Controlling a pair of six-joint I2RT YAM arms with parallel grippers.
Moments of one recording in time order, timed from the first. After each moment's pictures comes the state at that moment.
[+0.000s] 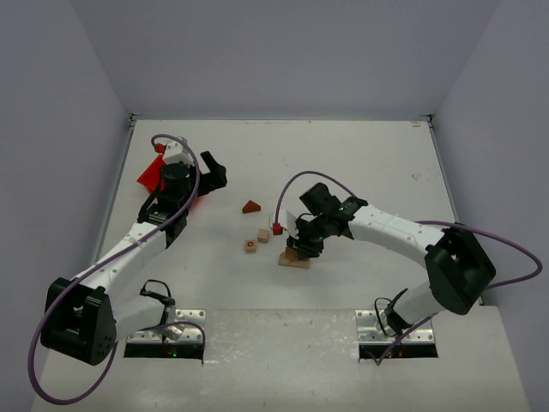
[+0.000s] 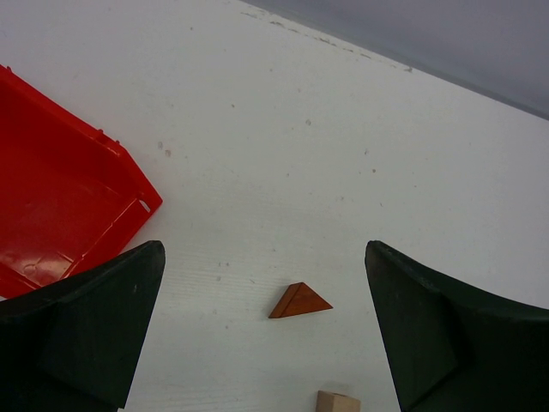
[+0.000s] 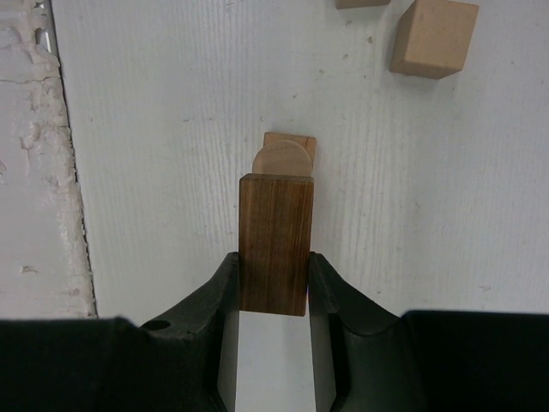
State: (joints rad) left arm -0.26 1.12 0.68 0.12 -0.20 -0.49; right arm 0.73 1.49 0.89 -0.53 -0.49 -0.68
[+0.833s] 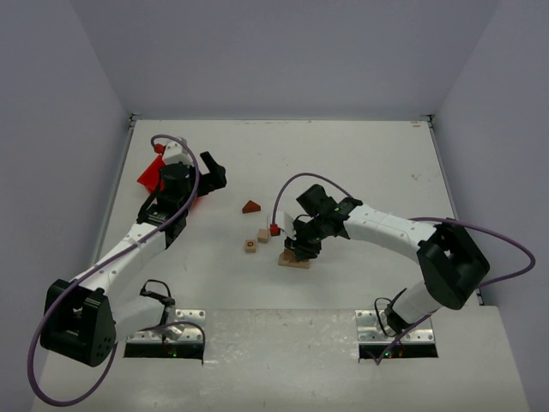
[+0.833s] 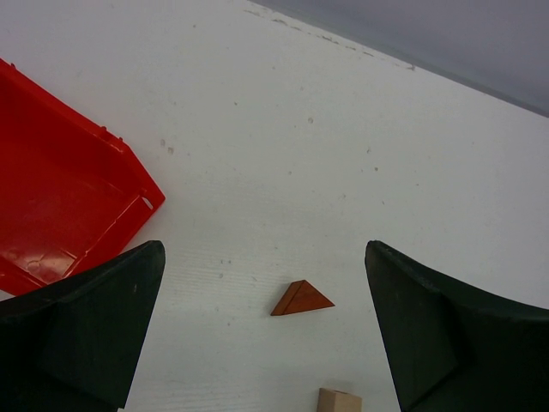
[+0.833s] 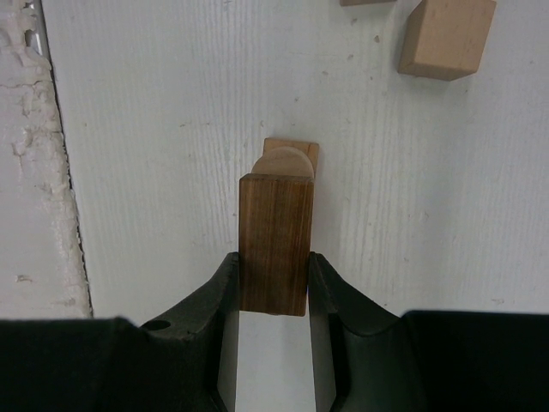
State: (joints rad) left arm -0.26 1.11 0.68 0.11 -0.20 -0.49; right arm 0.74 1.53 0.89 -0.50 -0.49 -0.67
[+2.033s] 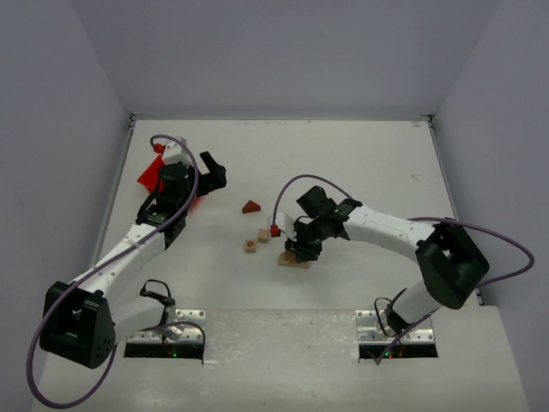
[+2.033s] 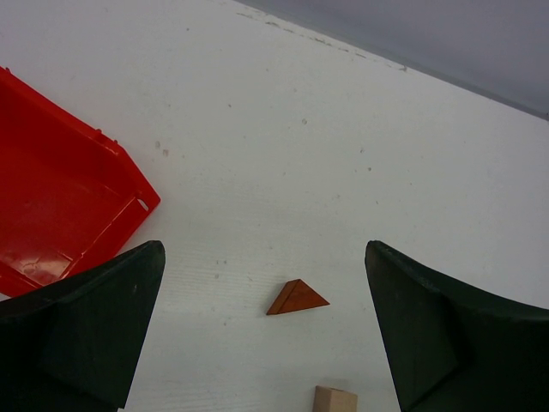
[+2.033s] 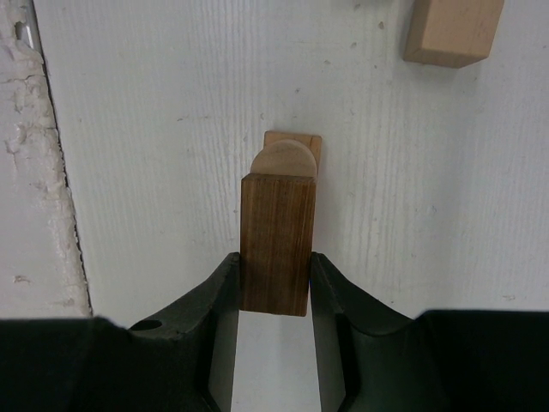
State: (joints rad) left arm -0.26 1.10 0.68 0.10 -0.19 -0.49; right arm 0.74 1.54 0.87 -0.49 -0.48 -0.66
